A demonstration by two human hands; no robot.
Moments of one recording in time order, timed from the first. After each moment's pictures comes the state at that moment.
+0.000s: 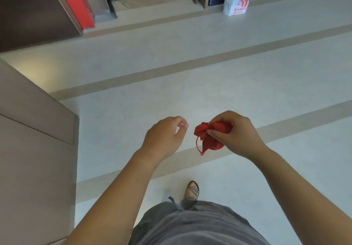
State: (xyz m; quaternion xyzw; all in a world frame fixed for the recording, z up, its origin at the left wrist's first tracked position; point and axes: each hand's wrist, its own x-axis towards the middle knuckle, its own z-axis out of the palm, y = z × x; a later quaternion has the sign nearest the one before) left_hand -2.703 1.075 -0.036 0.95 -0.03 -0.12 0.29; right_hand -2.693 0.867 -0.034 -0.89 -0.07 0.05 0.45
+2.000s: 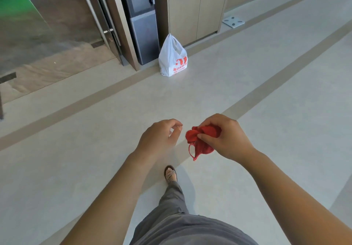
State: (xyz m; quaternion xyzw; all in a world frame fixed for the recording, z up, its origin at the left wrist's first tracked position) left_hand -1.470 0.698 -0.031 0.92 -0.19 -0.15 0.31; right_hand -1.527 0.503 -0.030 -0.91 0.02 -0.04 0.40
